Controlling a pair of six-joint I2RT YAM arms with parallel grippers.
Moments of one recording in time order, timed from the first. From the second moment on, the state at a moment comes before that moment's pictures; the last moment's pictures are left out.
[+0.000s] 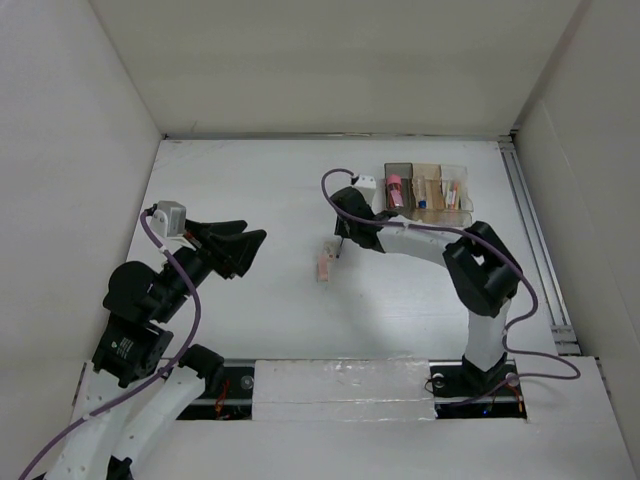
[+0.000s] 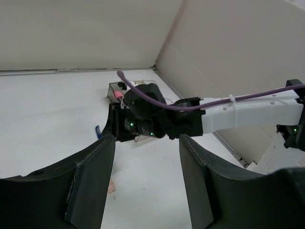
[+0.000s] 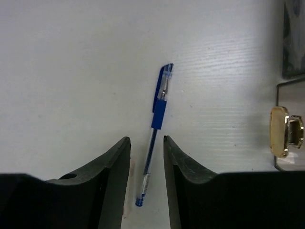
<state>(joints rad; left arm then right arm) -0.47 0.46 0.90 -0.31 0.19 -0.46 0.72 1.88 1.28 -0.14 0.47 0.66</state>
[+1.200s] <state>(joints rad) -0.46 0.45 0.90 -0.30 0.21 -0.46 0.40 1.69 1.35 -0.23 0.48 0.61</state>
